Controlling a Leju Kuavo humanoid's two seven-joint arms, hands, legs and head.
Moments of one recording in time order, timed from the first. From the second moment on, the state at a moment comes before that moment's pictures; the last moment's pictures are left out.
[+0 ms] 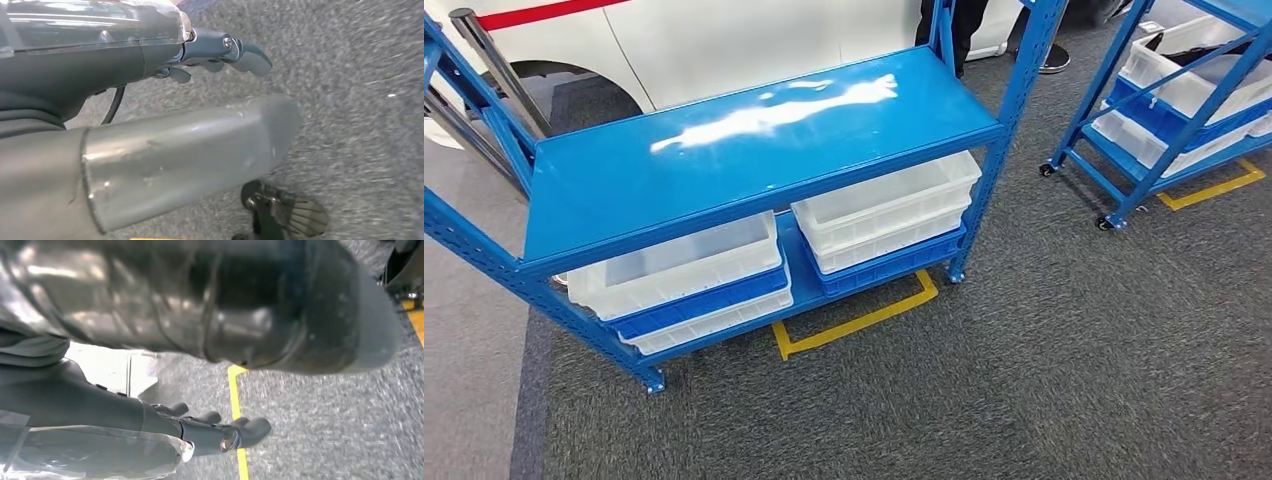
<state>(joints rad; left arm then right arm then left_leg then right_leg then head) -0.07 -0.17 1.19 -0.20 -1.14 0.09 -0.26 -0.05 0.22 -0.92 -0.20 1.15 -0.02 0.18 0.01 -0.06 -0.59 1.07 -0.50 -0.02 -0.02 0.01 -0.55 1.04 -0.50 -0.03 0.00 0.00</state>
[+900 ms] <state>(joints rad) -0.07 -0.18 1.19 -0.20 -1.14 0.08 -0.27 -0.05 0.23 -0.95 -0.20 1.13 -0.05 0.17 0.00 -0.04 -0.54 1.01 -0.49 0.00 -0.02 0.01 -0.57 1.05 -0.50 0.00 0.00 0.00</state>
